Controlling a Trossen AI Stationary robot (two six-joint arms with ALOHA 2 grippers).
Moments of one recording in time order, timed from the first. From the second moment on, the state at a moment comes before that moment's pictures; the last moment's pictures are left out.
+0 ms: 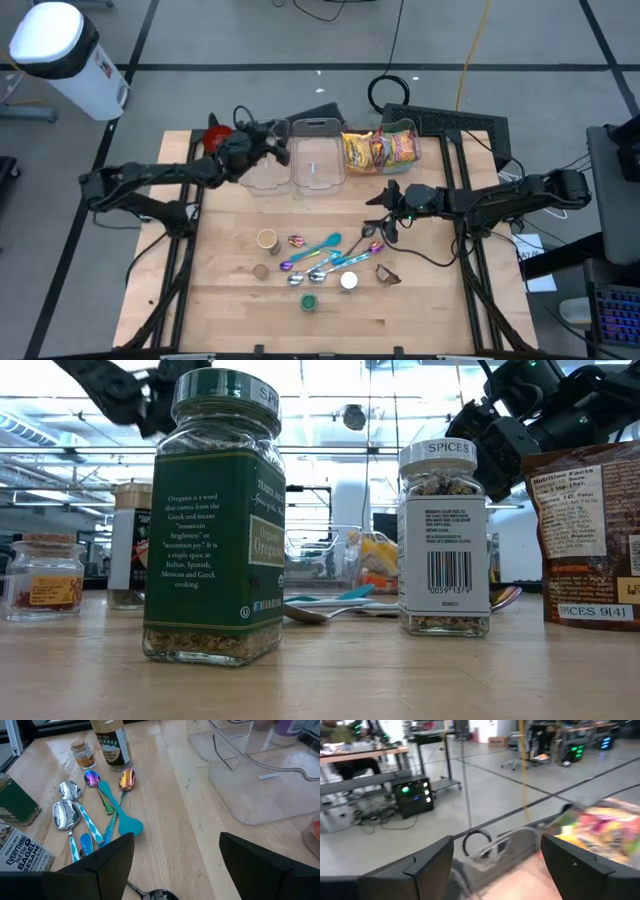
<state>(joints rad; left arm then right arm) 0.43 1.28 0.67 0.48 -0.47 -0.06 -0.06 1.11 0.37 0.31 0.00 0.14</state>
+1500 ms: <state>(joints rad) -0.09 1.20 0.97 -0.78 0.07 -0.74 -0.06 1.11 0.37 0.32 0.00 0.15</state>
